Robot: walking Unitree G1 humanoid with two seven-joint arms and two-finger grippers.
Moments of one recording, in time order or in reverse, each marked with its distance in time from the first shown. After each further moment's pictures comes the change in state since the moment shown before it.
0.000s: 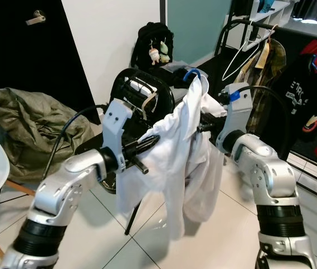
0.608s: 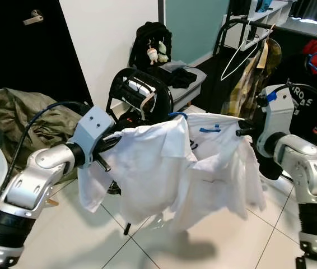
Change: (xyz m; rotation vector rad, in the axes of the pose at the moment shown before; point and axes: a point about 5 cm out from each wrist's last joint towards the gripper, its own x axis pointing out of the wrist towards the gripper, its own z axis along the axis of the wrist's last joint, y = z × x) left arm -0.022 0.049 -0.009 0.332 0.176 0.225; right arm -0.031 -0.059 0.011 -0.051 0.094 -0.245
